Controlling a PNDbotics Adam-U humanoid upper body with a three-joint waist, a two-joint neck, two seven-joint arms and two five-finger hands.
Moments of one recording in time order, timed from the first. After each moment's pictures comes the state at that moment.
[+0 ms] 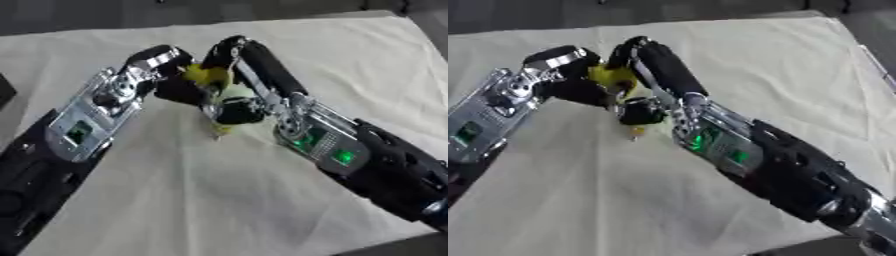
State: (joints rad) left arm -1.15 0.11 -0.69 -1.20 0.01 0.57 -0.21; right arm -0.53 -0.65 0.53 -1.98 0.42 0.53 -0.25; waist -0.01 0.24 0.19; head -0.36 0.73
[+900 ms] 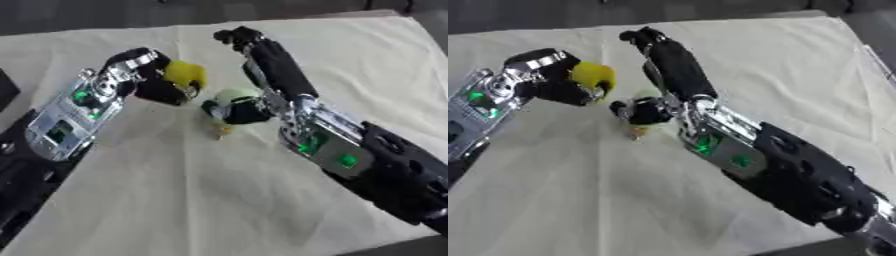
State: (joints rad) left arm -1.13 0.20 -0.68 -1.20 0.02 0.59 -0.20; right arm -0.51 -0.65 0.53 -1.98 0.56 0.61 -0.24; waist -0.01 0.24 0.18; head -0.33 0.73
